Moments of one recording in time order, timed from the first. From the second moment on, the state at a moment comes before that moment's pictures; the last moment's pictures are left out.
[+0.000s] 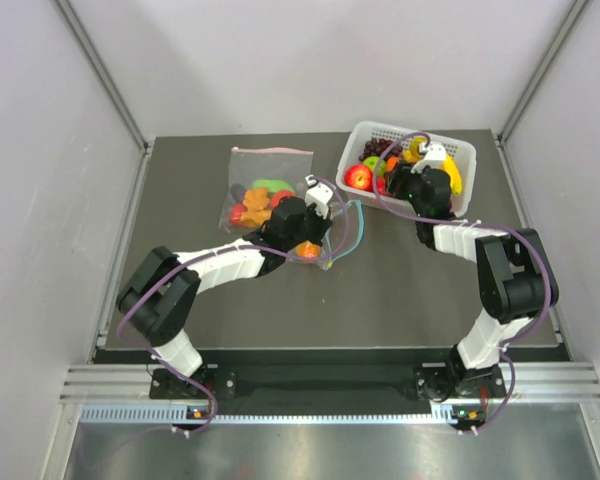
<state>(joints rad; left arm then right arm) -0.71 1.67 0.96 0.37 0.04 -0.05 0.21 1.72 0.88 0.68 0.02 0.24</state>
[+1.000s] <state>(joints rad) -0.71 1.66 0.92 0.38 0.05 -0.05 0.31 1.32 0.49 0.99 -0.07 0.12</state>
